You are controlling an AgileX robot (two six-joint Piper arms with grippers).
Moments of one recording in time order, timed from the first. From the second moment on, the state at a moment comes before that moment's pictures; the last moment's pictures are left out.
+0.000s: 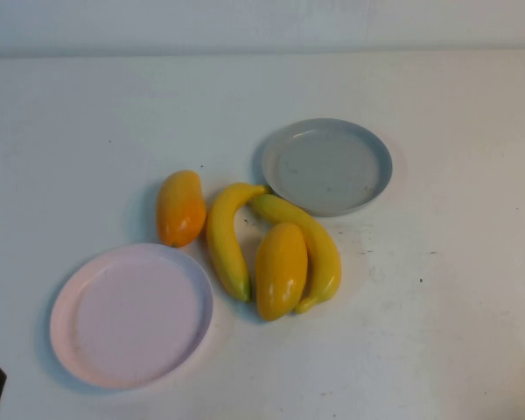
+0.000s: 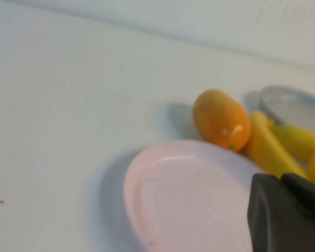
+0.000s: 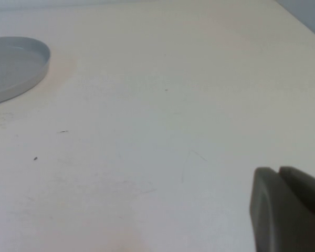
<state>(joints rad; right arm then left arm) -0.04 -0.01 0.02 -0.03 0.35 0.10 -0.07 -0.01 0.02 -0.46 0.27 0.24</state>
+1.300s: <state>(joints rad) -0.04 -0.01 0.02 -0.03 0.35 0.10 -0.10 1.39 -1.09 -0.52 0.85 0.34</state>
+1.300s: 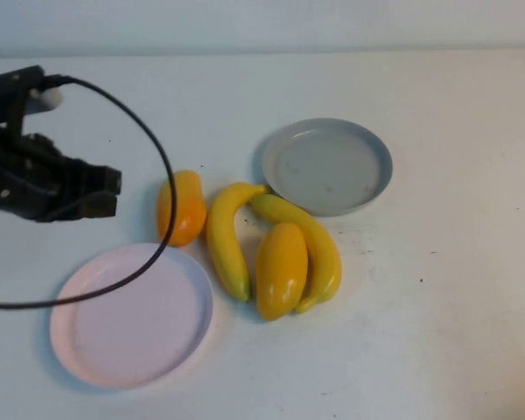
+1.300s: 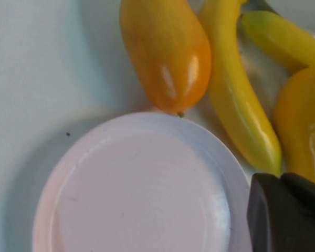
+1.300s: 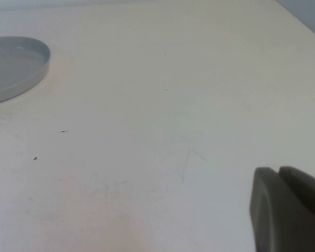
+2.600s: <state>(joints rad) -0.04 -0.01 0.02 -0.03 0.35 0.10 -0.36 2.16 -1.88 -0.03 1.12 -0.12</state>
